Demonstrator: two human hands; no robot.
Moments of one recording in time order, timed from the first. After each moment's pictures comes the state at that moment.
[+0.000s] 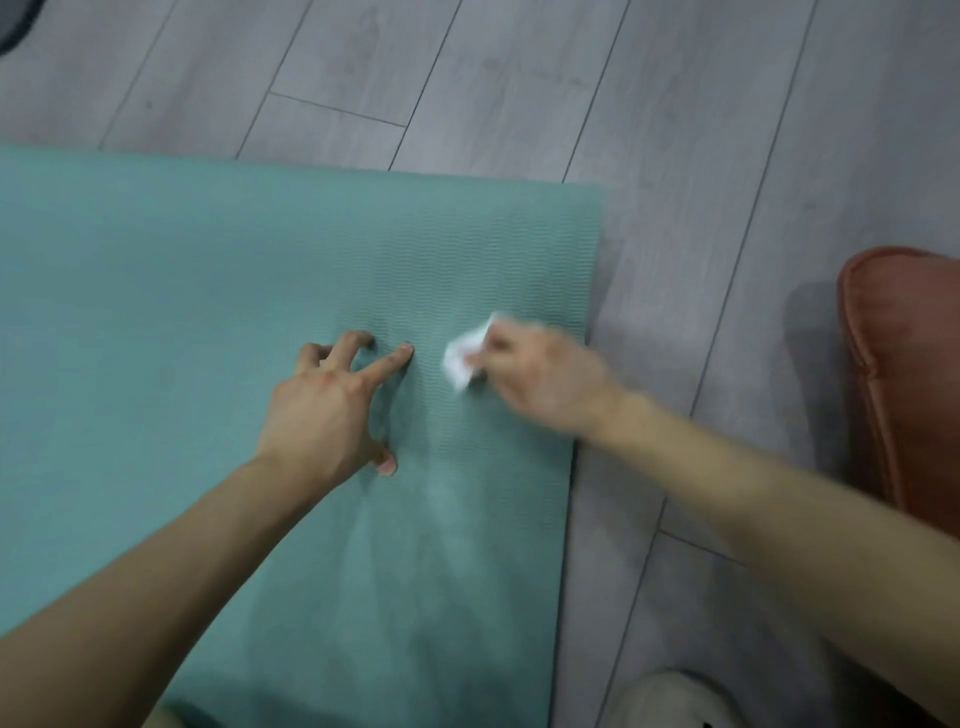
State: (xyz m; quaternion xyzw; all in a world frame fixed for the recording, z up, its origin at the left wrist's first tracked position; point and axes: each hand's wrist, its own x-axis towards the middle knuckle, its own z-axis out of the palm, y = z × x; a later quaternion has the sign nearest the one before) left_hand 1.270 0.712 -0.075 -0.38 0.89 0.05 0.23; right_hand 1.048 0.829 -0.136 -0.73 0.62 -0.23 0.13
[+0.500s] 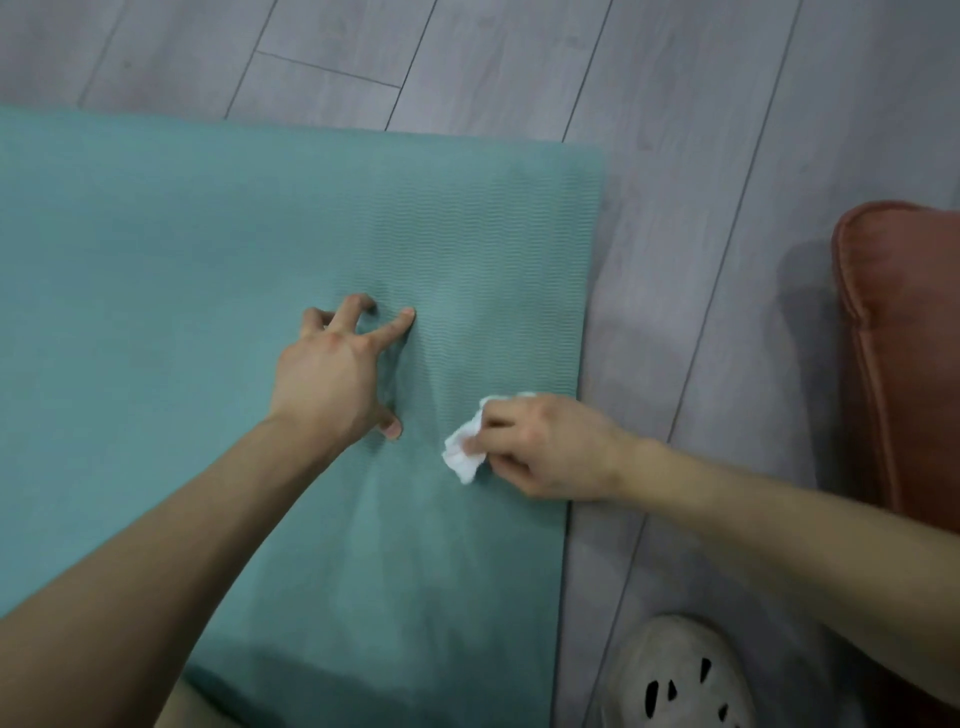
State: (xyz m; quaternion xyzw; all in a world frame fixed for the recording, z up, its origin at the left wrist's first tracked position) left_hand 1.269 0.714 -0.075 -0.38 0.90 0.06 0.22; right_hand 1.101 0.895 -0.124 -0.77 0.56 -0.20 0.22
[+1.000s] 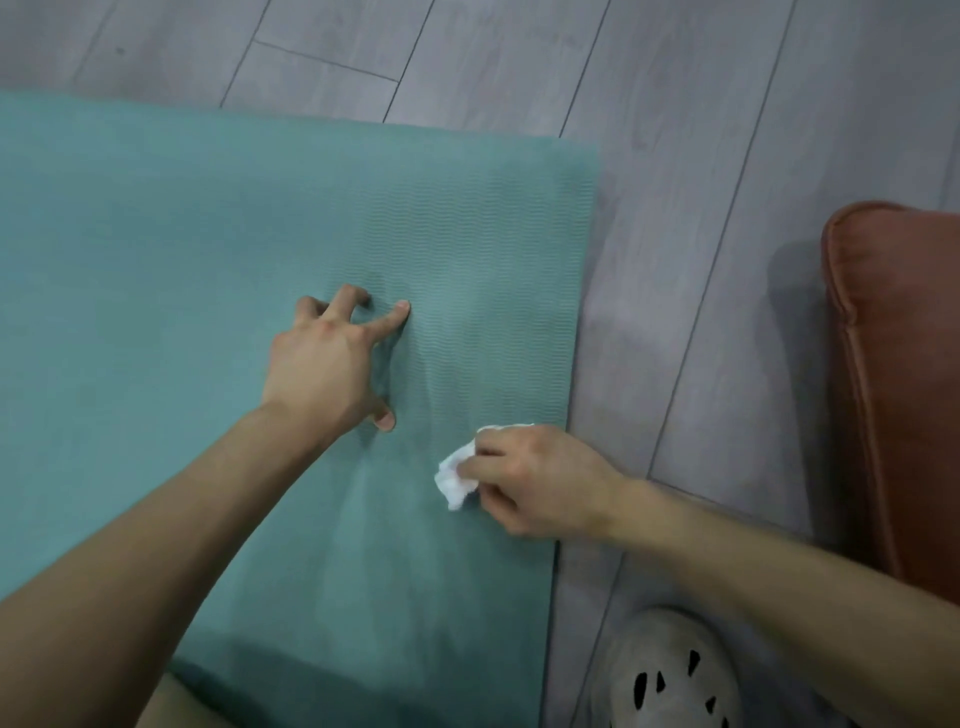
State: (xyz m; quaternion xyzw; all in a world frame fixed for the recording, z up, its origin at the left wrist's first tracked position) left_hand 1.269 0.712 -0.078 -0.38 0.90 0.05 0.21; right_hand 1.126 0.921 -0.123 -0.72 0.61 -0.20 0.26
